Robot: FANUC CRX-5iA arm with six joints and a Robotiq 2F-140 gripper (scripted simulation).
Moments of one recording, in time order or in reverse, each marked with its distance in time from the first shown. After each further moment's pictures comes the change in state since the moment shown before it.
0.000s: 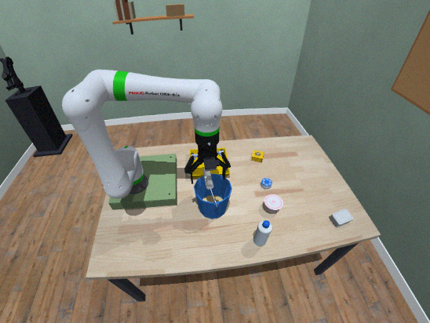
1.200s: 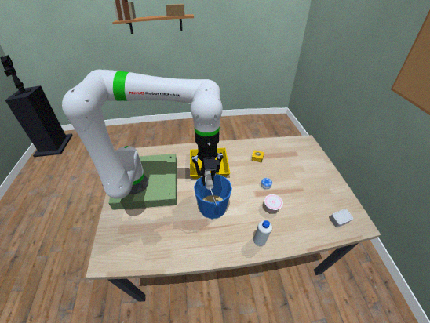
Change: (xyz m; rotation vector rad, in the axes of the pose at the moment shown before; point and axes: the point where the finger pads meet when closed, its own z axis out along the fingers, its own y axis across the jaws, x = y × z) arm 0.000 0.000 0.000 0.000 0.000 0.000
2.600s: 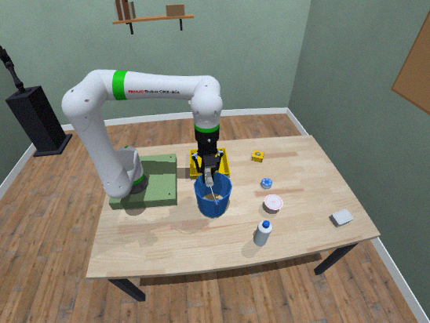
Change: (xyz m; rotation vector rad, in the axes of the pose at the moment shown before) arm 0.000 0.000 -0.016 0.000 0.000 0.000
